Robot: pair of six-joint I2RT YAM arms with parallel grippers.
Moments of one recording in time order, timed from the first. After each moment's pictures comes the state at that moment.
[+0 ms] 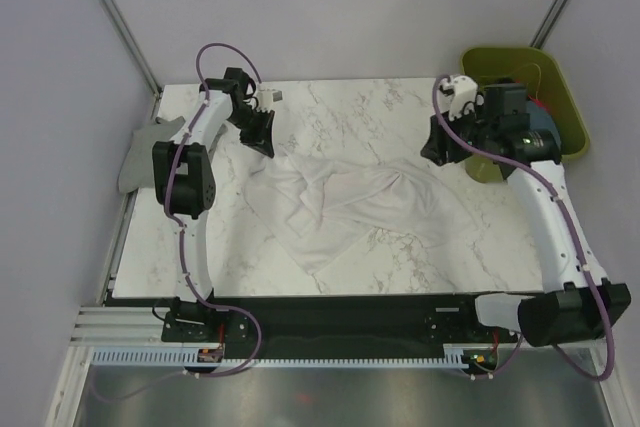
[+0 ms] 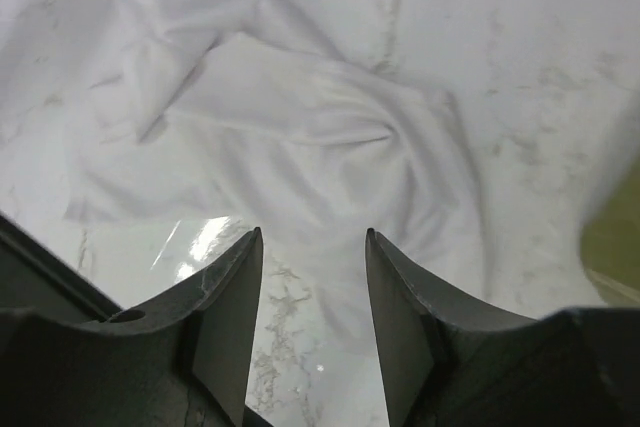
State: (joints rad) left arm -0.13 2.25 2.03 -1.12 0.51 0.25; right arm 0.07 1.26 1.39 -0.84 -0.41 -0.16
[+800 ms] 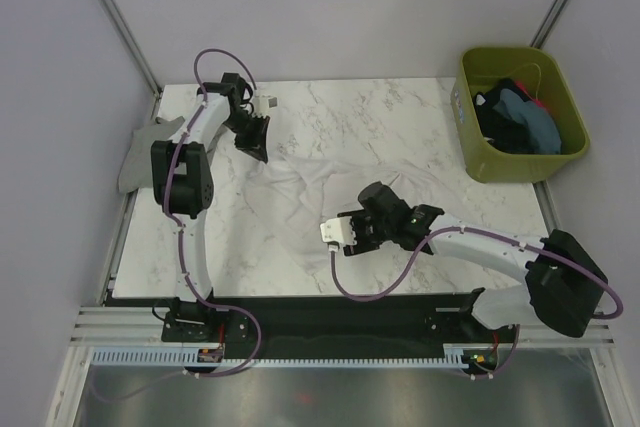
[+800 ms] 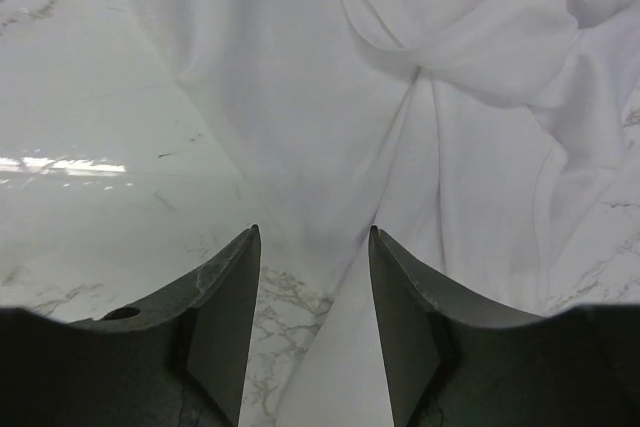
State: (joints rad) left arm -0.11 2.25 1.98 -1.12 0.45 0.25; right arm 0.85 1.32 0.81 -0.37 -0.26 -0.90
